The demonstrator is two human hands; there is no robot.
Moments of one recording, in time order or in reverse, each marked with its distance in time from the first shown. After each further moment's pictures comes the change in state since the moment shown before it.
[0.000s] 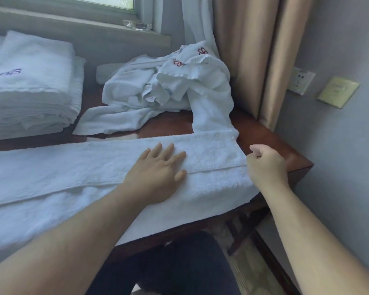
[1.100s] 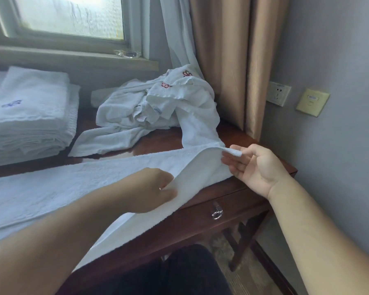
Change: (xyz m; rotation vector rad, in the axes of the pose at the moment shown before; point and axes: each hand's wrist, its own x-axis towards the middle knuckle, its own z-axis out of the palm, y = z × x) left_hand -0.030 0.020 -0.063 -0.214 -0.126 0.088; right_hand 0.013 -0.013 -0.042 1.174 -0.490 0.354
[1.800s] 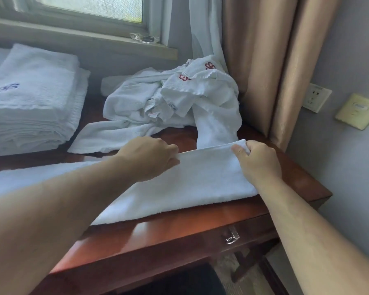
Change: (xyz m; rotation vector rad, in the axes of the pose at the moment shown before) left_hand 0.091 -0.065 -0.020 0.547 0.295 0.046; right_hand 0.090 0.015 0.027 -1.335 0.375 -0.546
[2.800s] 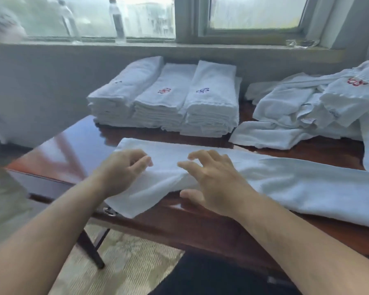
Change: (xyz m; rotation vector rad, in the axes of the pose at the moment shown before) left_hand -0.358 -0.148 -0.044 -0.521 0.152 -0.917; right_hand -0.194 -0.288 0.113 0.115 -0.521 -1.210
